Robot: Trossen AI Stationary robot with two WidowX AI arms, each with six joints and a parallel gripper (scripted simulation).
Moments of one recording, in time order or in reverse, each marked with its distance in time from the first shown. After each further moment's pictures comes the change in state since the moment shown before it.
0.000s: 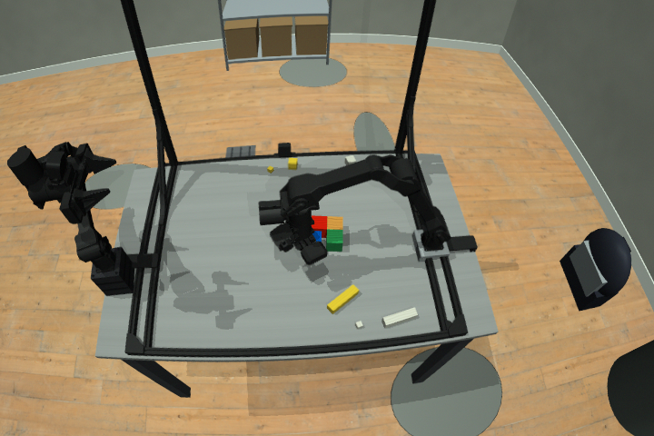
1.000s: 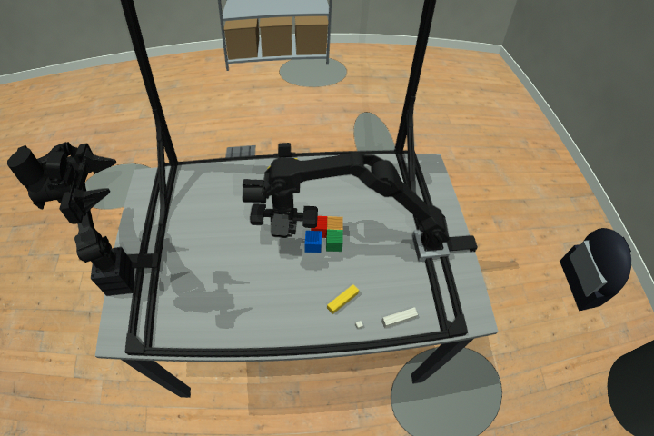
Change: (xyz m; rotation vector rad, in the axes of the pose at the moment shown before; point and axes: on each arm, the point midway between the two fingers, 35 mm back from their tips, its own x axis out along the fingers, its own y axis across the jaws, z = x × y) left arm 0.001 -0.076 0.012 -0.993 -0.002 -0.002; right arm 0.000 0.000 0.000 0.000 0.000 0.000
